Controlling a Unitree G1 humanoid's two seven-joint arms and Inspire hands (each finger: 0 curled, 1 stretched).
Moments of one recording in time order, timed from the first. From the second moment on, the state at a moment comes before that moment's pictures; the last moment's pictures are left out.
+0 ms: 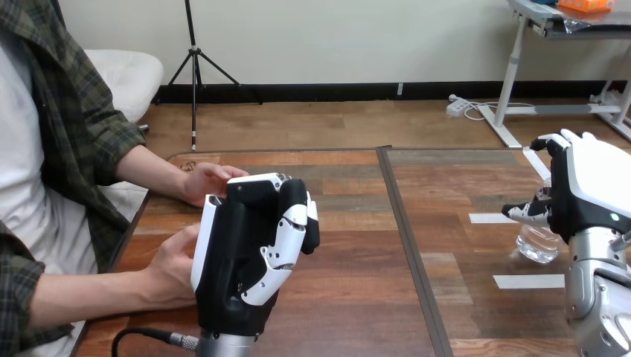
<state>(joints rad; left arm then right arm) 0.08 -0.05 -0.25 0.26 -0.23 -0.95 -0.22 -0.37 -0.47 0.12 0.60 -0.75 0.10 -0.41</state>
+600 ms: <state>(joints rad) 0.08 -0.05 -0.25 0.26 -0.23 -0.95 -0.22 -0.37 -0.48 0.13 0.63 -0.75 0.12 -0.39</state>
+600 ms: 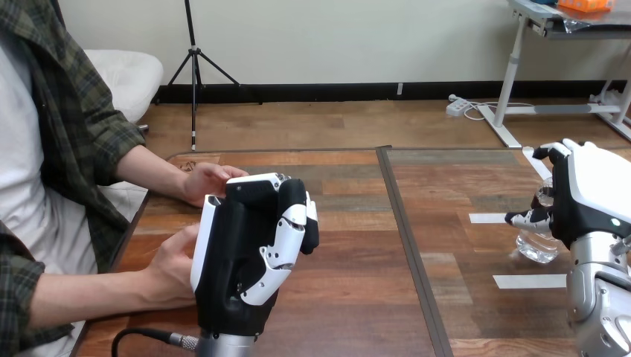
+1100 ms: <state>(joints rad) 0.08 -0.05 -0.25 0.26 -0.24 -0.94 -0.22 -0.38 -0.48 0.14 0.65 -0.74 0.12 -0.39</state>
